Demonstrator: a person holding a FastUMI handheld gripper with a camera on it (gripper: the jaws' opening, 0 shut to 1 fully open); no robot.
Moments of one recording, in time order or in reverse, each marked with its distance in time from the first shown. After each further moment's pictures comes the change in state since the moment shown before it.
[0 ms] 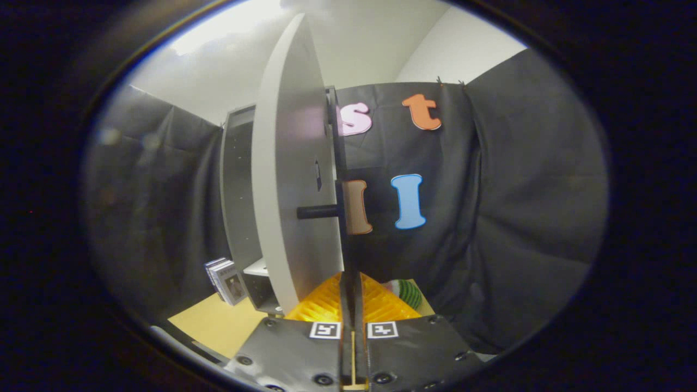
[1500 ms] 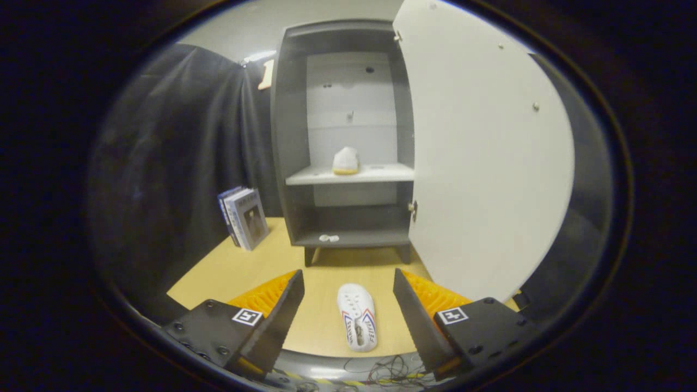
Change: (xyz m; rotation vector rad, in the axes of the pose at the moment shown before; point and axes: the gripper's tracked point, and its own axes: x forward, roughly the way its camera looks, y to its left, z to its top) arm 0.014 0.194 -0.266 -0.038 0.390 -0.006
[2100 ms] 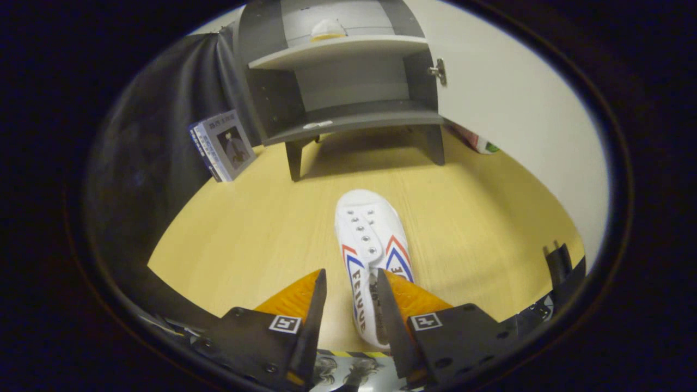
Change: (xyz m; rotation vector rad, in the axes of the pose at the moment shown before) arm 0.121 -0.001 -0.185 0.087 0.331 0.028
